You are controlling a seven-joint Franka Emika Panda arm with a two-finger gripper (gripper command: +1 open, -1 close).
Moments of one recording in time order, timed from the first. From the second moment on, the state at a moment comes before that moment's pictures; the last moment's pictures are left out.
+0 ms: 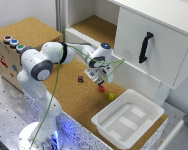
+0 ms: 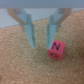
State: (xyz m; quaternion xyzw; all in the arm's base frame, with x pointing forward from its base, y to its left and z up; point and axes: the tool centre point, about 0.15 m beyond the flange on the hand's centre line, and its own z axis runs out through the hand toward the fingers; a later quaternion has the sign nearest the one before) arm 0.422 -0.056 0.302 -1.00 0.07 -0.03 0.06
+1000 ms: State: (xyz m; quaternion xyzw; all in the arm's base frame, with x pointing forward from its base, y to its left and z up) arm 0.428 -0.027 0.311 -1.00 0.04 -0.03 0.07
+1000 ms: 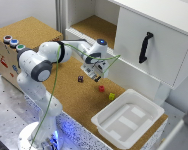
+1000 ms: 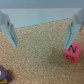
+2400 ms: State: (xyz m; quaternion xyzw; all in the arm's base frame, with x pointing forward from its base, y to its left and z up) arm 0.415 0.071 0.234 -0.93 0.36 0.02 0.04
